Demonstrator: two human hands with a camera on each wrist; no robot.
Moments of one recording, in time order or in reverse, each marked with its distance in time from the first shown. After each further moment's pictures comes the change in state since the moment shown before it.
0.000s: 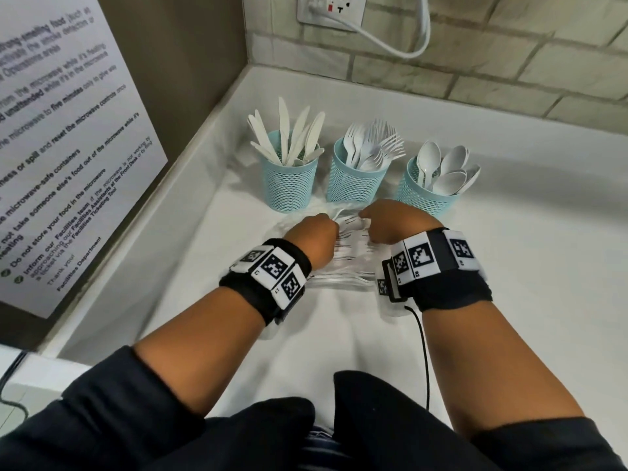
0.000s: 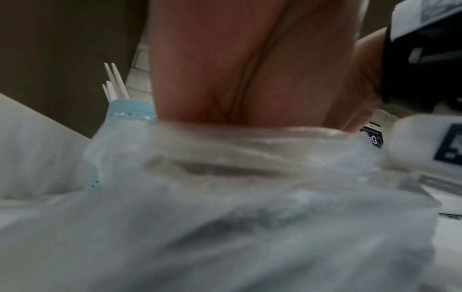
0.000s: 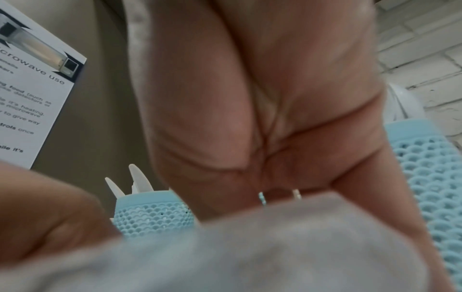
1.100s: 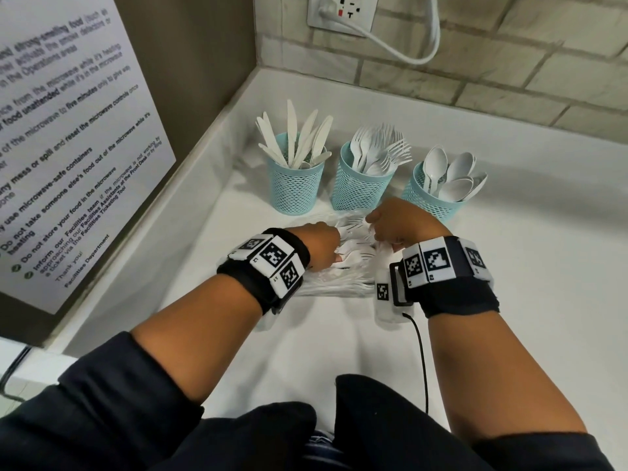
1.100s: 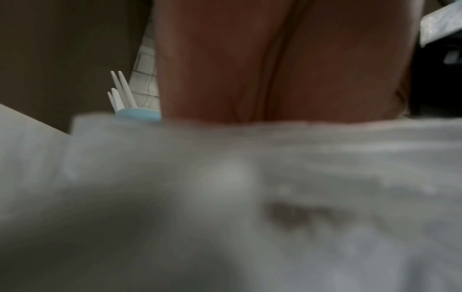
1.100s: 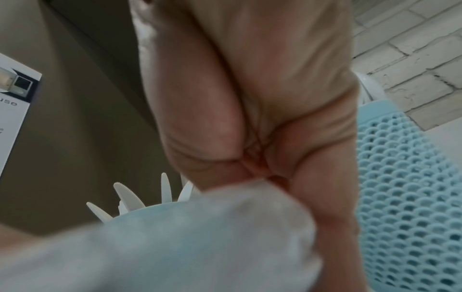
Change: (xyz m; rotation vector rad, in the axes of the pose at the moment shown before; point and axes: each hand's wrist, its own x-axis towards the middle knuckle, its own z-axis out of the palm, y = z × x) left_hand -0.003 -0.003 -0.012 0.110 -0.189 0.035; right_hand -0.010 -0.002 -0.005 0.248 0.027 0.065
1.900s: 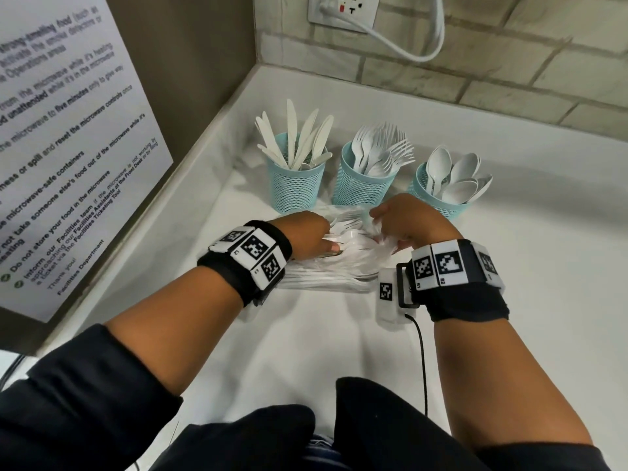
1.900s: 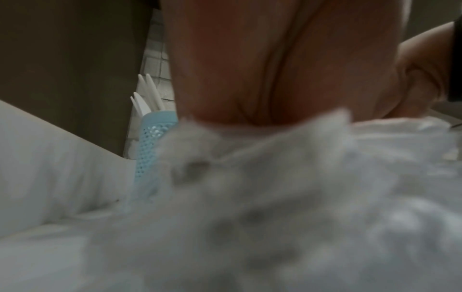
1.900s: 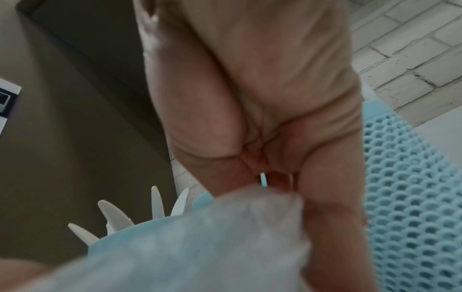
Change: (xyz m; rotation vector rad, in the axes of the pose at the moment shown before) left_hand 0.004 -0.022 -0.010 -0.088 0.079 0.026; right_hand 0.007 0.003 -0.004 0.243 0.023 0.058
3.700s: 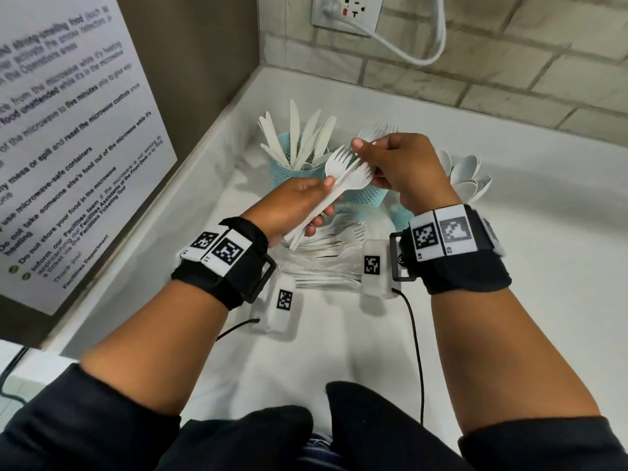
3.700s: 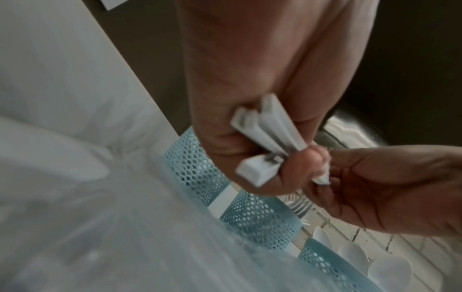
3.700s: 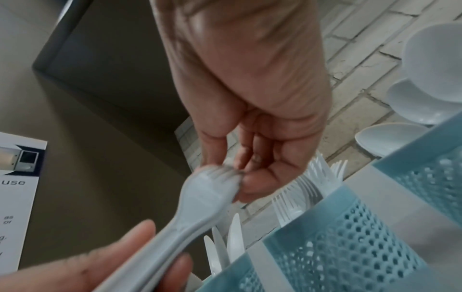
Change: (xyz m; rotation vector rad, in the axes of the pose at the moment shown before) left_hand -0.028 -0.003 -0.018 -1.264 0.267 0.025; right_hand 0.006 -0.038 -0.023 0.753 0.349 -0.342
